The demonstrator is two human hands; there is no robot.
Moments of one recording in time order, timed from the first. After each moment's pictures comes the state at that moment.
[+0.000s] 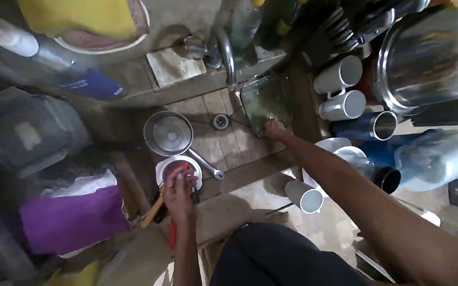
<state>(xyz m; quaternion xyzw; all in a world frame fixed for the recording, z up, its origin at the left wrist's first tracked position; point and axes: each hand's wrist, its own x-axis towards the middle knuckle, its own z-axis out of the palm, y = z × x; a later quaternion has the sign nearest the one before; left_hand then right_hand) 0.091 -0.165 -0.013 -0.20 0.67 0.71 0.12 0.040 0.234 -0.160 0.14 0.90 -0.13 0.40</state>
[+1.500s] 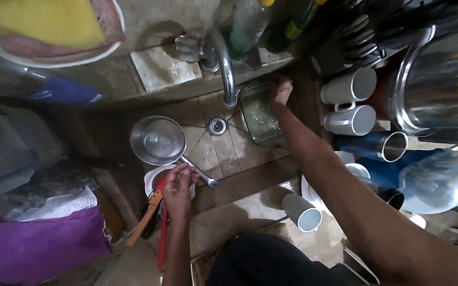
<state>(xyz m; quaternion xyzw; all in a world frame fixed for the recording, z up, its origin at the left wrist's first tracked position) 0.052 -0.134 -0.043 -0.18 0.69 0.68 0.17 -0.089 0.269 -0.166 0.39 0.88 -0.25 -0.04</state>
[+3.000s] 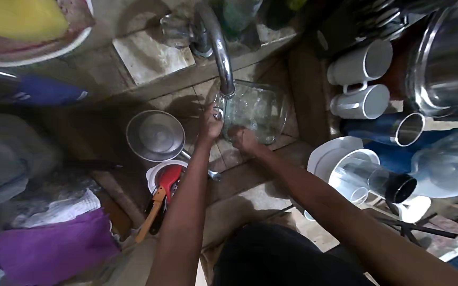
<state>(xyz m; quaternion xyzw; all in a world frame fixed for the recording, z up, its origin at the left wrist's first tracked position) -0.078 -0.010 -0.173 0.04 0.82 0.41 0.39 0.031 0.121 -0.177 0.11 0.89 -0.27 0.36</state>
